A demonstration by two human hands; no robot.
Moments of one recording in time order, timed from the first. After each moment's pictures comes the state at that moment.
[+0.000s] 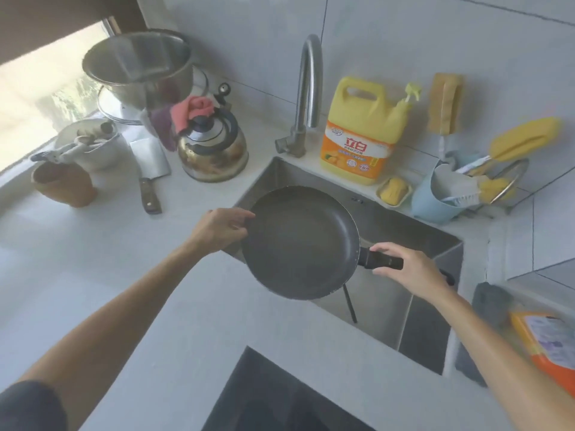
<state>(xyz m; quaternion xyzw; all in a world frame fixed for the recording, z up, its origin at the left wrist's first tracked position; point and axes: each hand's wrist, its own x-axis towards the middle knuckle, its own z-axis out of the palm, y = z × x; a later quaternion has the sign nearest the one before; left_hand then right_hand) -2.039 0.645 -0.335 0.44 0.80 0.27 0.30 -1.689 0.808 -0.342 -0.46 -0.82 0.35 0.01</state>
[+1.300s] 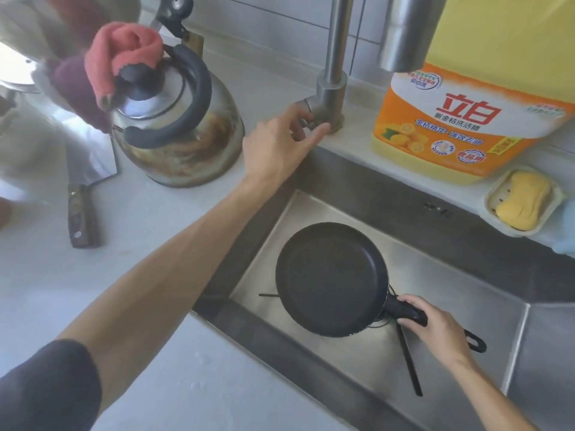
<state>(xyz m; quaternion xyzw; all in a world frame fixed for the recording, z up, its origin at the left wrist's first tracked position) -2.105 0.898 -0.435 0.44 0.84 0.32 0.06 -1.740 0.878 -0.613 -0.53 -0.78 0.35 -0.03</state>
